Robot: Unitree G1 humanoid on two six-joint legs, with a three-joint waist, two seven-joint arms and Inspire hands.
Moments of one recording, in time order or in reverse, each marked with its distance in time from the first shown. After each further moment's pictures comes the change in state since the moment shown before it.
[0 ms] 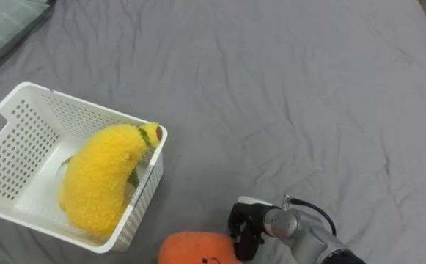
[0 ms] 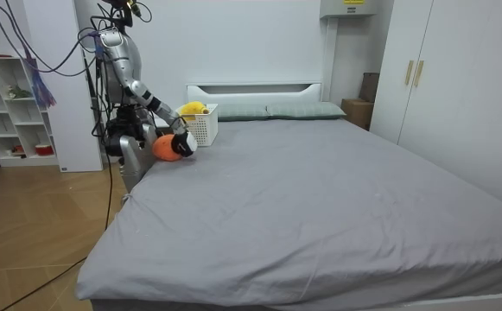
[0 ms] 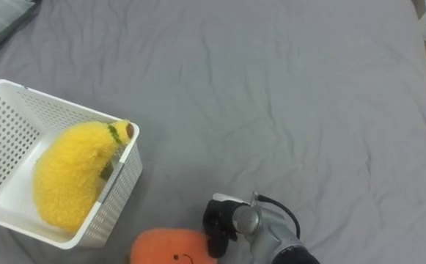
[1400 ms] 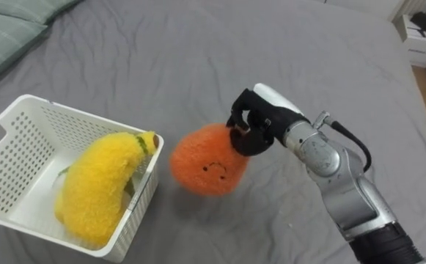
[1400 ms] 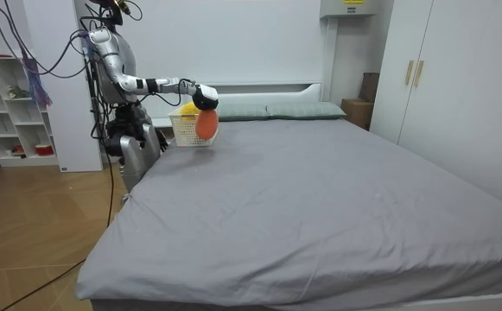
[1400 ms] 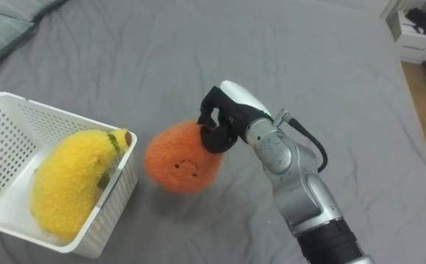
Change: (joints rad) left arm 0.063 -0.005 0.135 -0.039 0.087 0.006 -0.053; right arm -0.011 -0.112 -0.244 -0.677 -0.032 0.020 -0.028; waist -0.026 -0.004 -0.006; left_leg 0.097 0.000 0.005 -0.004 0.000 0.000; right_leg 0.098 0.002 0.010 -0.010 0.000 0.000
